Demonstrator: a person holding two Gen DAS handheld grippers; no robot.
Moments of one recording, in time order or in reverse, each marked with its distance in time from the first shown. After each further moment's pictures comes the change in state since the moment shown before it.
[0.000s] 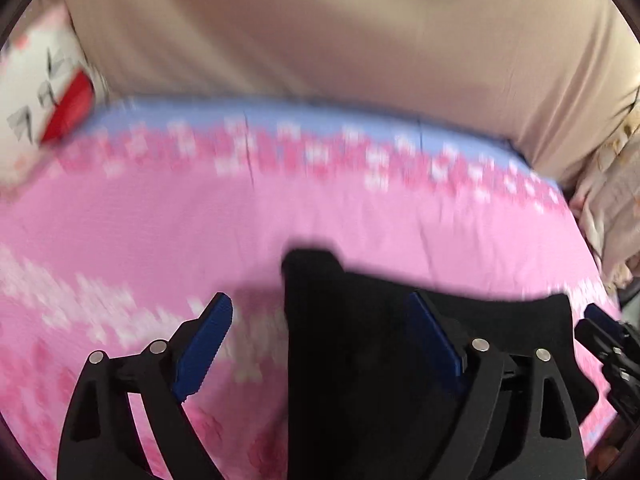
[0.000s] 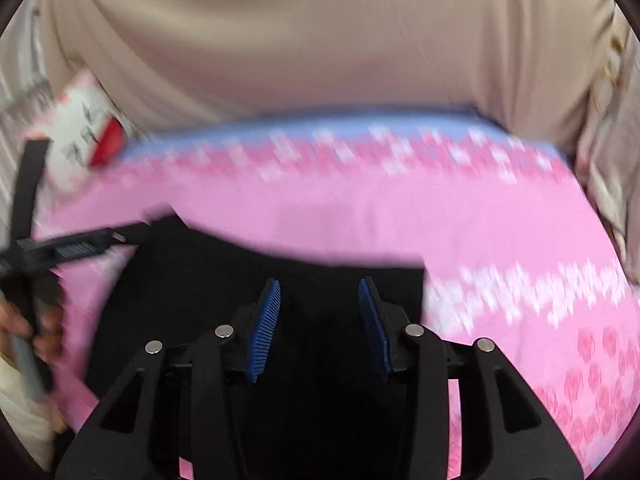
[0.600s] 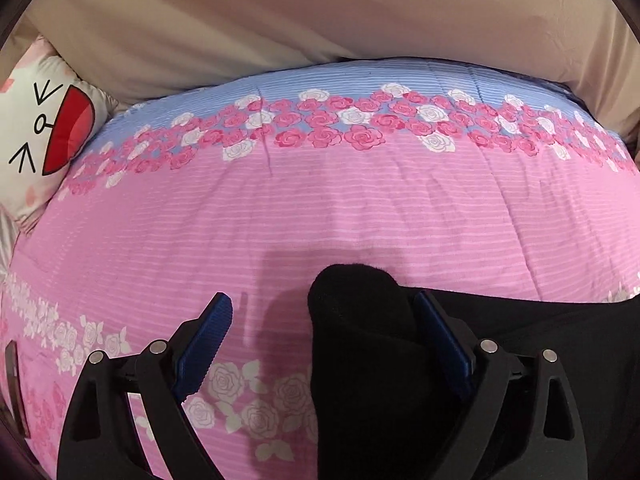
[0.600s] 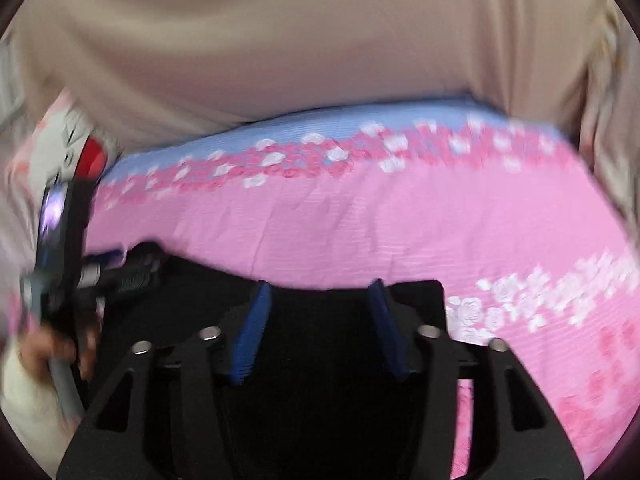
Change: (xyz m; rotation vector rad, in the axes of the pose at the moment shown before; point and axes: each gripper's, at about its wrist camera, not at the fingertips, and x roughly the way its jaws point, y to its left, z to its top) left arm 0.094 0.006 0.007 0.097 0.158 0.184; right arm 0.049 -0.019 -0.022 -0.009 0.095 -0.182
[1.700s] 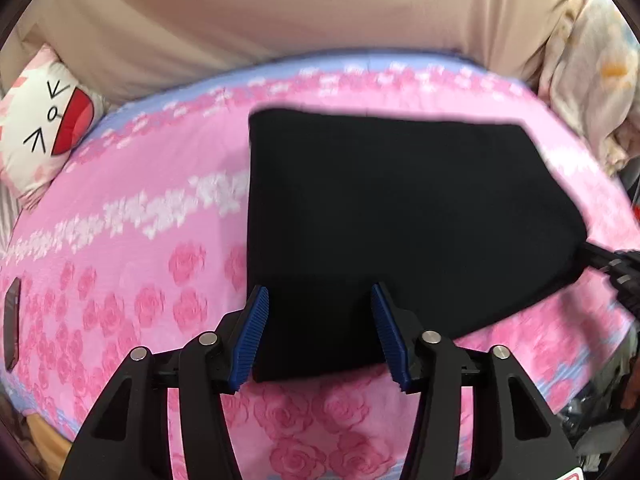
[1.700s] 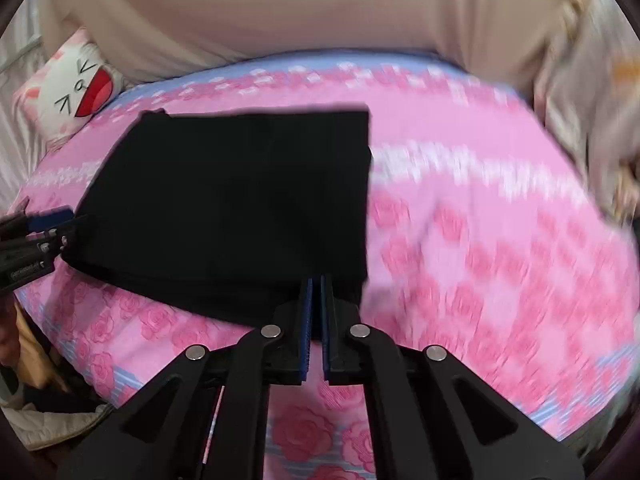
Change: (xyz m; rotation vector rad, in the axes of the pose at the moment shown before) left arm -0.132 -0.030 -0.154 0.118 -0.034 -0.126; right arm -0.089 -0.032 -0.121 0.080 0.047 0.066
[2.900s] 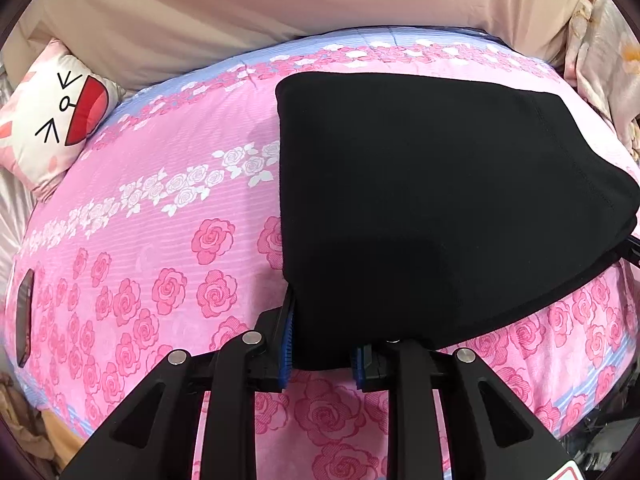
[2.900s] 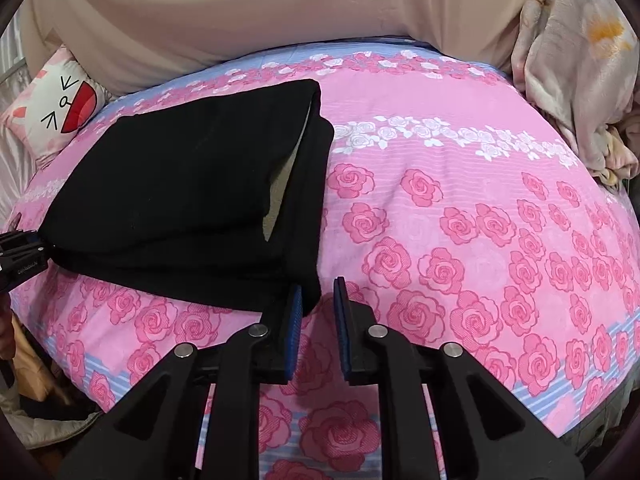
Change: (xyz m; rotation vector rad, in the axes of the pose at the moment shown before) left arm 0.018 0.015 -0.006 0.014 0.043 0.076; right arm 0.015 -0.019 -0.013 0.010 0.013 -0.044
